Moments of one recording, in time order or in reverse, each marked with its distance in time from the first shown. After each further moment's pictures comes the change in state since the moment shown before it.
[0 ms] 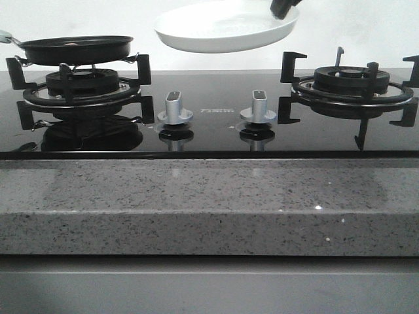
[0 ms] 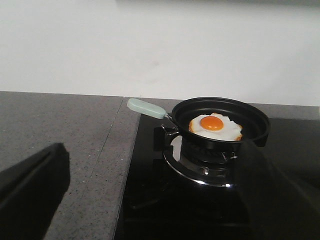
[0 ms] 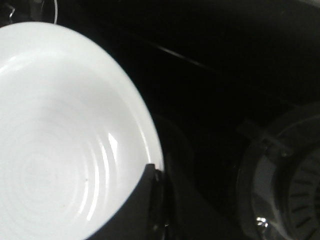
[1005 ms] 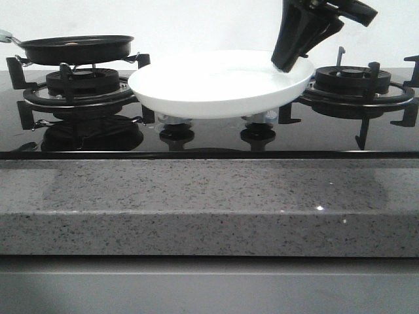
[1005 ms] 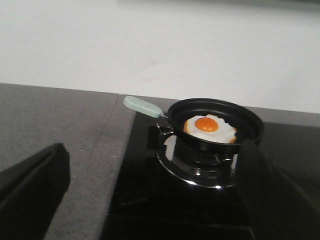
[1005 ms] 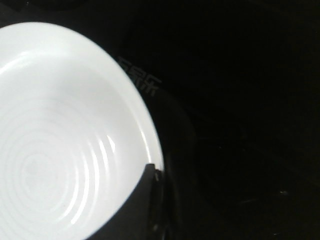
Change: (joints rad) left arm 0.004 0.008 -0.019 -0.114 0.027 0.000; right arm 0.066 -0.287 0.625 0.059 -0.216 -0.078
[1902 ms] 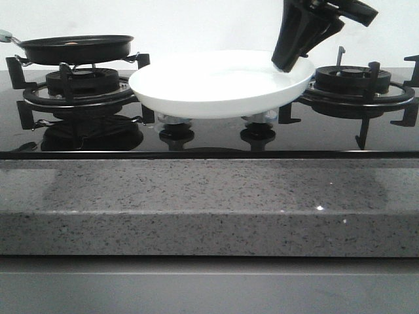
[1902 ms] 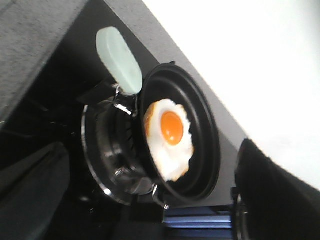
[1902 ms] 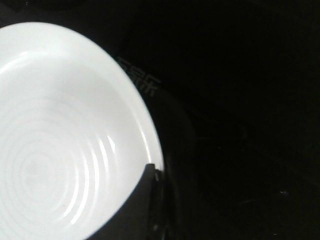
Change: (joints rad) left arm 0.396 0.958 -0.613 -1.069 0.655 0.444; right arm 0.000 0.000 0.000 0.000 0.000 -0.002
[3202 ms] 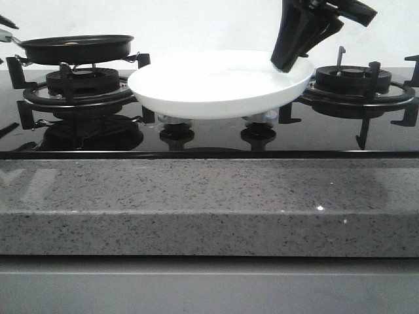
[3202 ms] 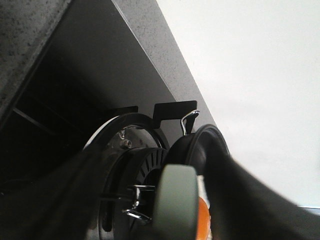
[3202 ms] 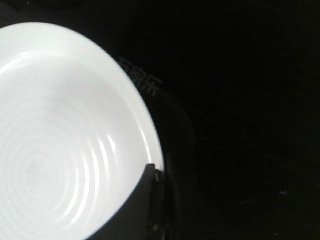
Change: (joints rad) left arm -0.060 0.493 -0.347 -0.176 0.068 0.036; right arm 0.002 0.000 0.000 0.000 0.000 0.000
